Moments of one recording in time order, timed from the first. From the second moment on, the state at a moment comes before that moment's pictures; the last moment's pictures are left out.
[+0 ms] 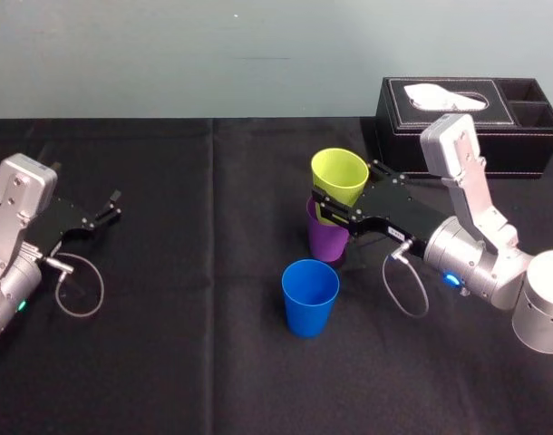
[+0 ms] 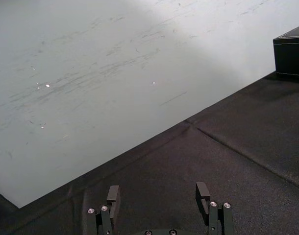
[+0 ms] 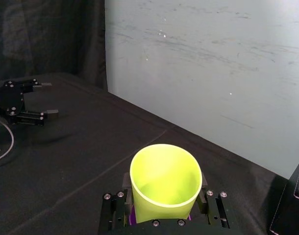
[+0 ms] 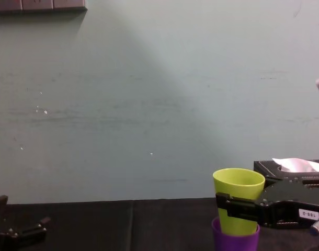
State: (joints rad) left arm -0.20 0.60 0.45 -1.41 -0.25 -0.12 0.03; right arm 0.23 0.40 -0.35 -1.52 0.24 0.06 0.40
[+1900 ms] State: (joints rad) left arm -0.20 0.60 0.45 -1.41 -0.25 -0.12 0.03; right arm 0.12 0.44 -0.29 -1.61 0.29 0.02 0.39
